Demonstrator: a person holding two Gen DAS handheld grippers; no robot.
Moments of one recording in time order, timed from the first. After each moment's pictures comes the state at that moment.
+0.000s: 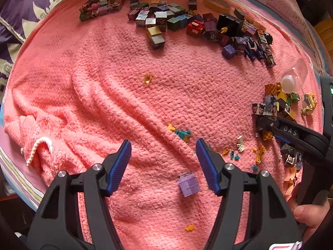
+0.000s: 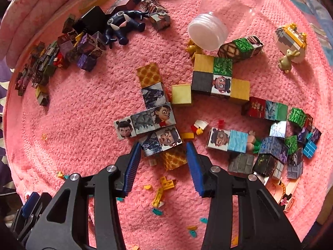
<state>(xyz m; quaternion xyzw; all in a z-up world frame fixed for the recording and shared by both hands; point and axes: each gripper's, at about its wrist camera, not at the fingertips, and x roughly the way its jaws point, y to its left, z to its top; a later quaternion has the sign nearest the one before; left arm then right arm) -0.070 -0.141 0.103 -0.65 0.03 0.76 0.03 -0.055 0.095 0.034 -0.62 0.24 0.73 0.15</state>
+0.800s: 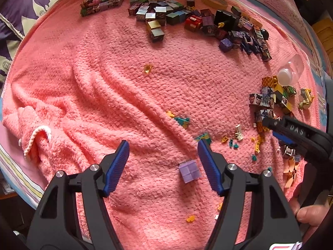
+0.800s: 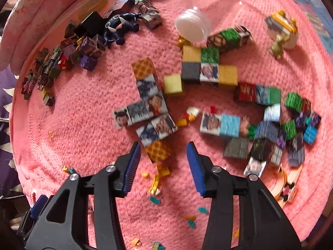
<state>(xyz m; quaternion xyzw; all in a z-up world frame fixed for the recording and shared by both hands) -0.051 -0.144 0.104 -0.65 0.02 0.76 0.04 -0.034 0.100 0.041 -0.62 0.26 0.73 0.15</state>
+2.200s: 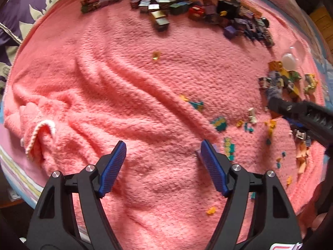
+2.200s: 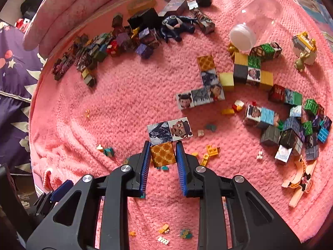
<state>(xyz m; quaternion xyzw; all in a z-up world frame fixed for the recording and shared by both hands) -0.034 -0.160 0.093 -0.65 0.05 0.76 0.06 -0.023 0.044 0.071 -0.58 0.25 0.77 0.07</state>
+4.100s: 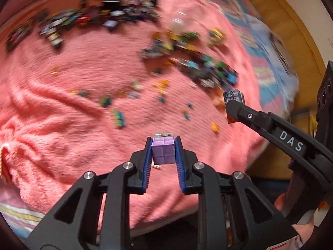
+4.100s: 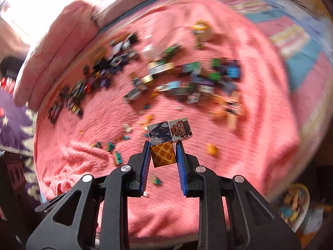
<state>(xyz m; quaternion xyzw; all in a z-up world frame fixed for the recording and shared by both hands) 0.036 -0.079 0.150 -0.65 0.07 0.69 0.33 0.146 0.071 0.150 -0.47 0.35 0.77 0.25</state>
